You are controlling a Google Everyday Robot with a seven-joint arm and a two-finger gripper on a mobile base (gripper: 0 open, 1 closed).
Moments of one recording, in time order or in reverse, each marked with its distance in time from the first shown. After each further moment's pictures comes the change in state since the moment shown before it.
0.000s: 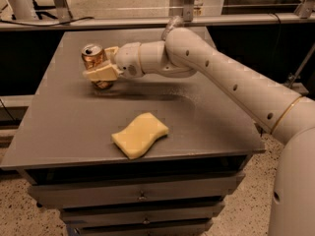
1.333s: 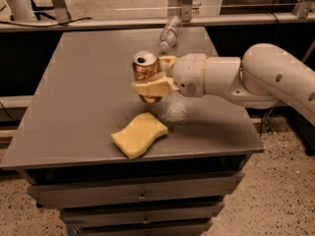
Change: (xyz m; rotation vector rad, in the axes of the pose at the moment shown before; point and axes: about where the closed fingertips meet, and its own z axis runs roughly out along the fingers) arm -0.010 0.072 -0.167 0.230 0.024 0.019
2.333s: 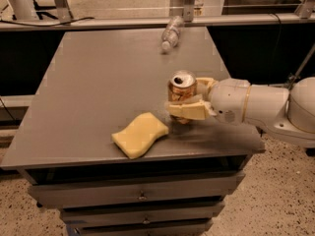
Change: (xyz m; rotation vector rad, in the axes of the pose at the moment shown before) arm 0.036 0.019 -0.084 0.121 0.013 0.039
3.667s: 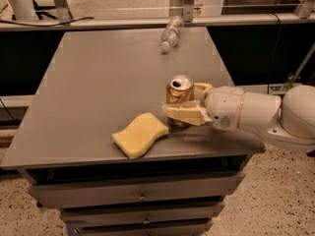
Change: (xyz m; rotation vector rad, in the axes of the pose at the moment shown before) arm 0.018 0.007 0.006 -0.021 -0.004 0.071
